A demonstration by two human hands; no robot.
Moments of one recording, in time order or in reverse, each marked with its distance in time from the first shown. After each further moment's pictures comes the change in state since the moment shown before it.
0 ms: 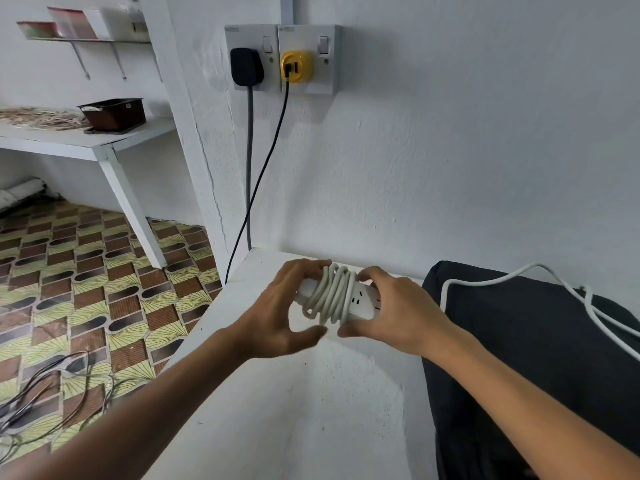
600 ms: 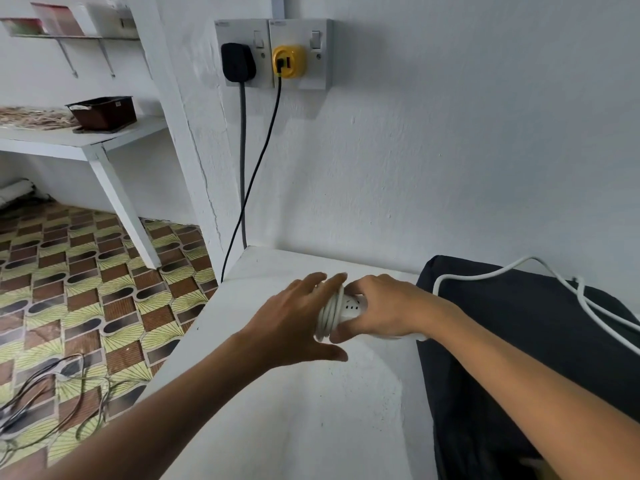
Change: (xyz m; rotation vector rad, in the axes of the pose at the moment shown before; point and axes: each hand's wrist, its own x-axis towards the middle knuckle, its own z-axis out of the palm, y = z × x) left_hand 0.000 0.012 0.019 0.460 -0.220 -0.082; right_hand 0.015 -0.010 -0.008 0.005 -0.317 0.053
